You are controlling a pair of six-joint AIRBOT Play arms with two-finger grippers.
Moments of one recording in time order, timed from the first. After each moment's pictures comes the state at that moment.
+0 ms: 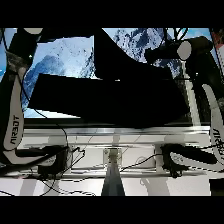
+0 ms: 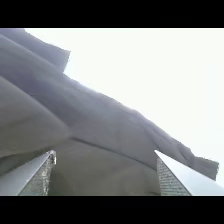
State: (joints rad) left arm -0.27 -1.49 1.68 0.78 -0.85 -1.11; right arm 0.24 -1.34 1.39 -1.56 0.90 1.38
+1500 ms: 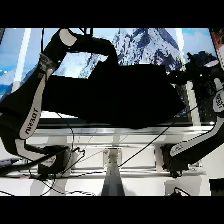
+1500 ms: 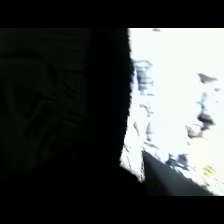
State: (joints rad) left arm -0.40 -1.65 1.68 0.89 -0.85 -1.11; right arm -0.40 -1.86 1.39 -0.90 1.28 0.97
